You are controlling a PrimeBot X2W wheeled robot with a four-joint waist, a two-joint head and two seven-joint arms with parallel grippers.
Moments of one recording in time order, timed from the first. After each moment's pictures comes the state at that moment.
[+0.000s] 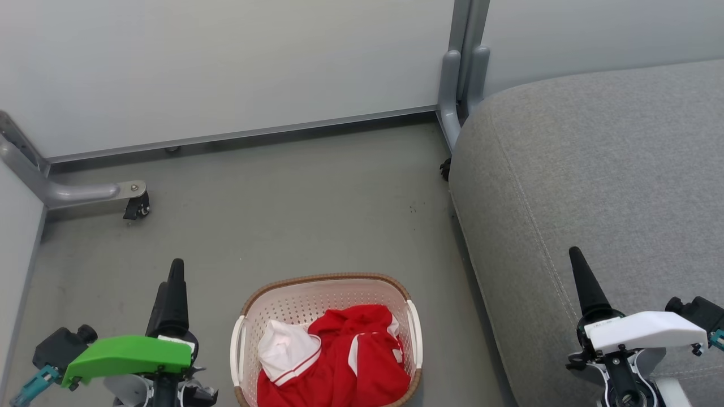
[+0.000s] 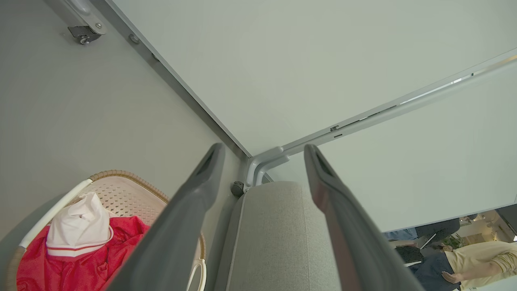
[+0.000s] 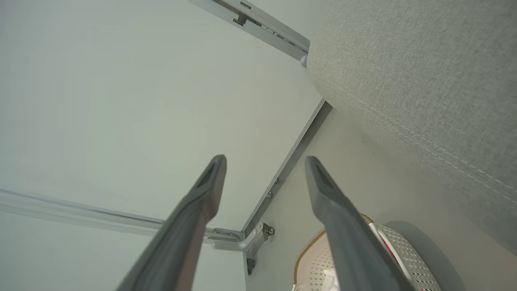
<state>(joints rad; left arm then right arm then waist) -0.05 0.04 0.02 0.18 -1.14 -0.04 0.01 -0.05 -0.04 -0.06 0.21 1.14 0.13 0.01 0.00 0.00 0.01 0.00</state>
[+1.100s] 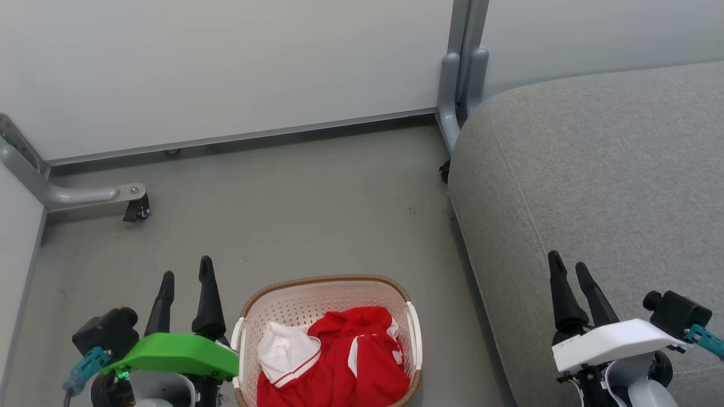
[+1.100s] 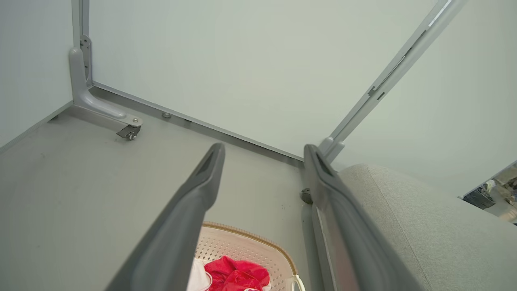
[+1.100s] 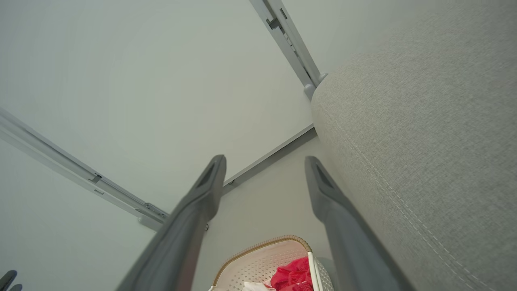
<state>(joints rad) -0.03 0.10 -0.15 0.10 -0.66 0.12 -0.11 -0.01 -0.04 0.01 0.15 0.68 0.13 -0.11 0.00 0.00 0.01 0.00</state>
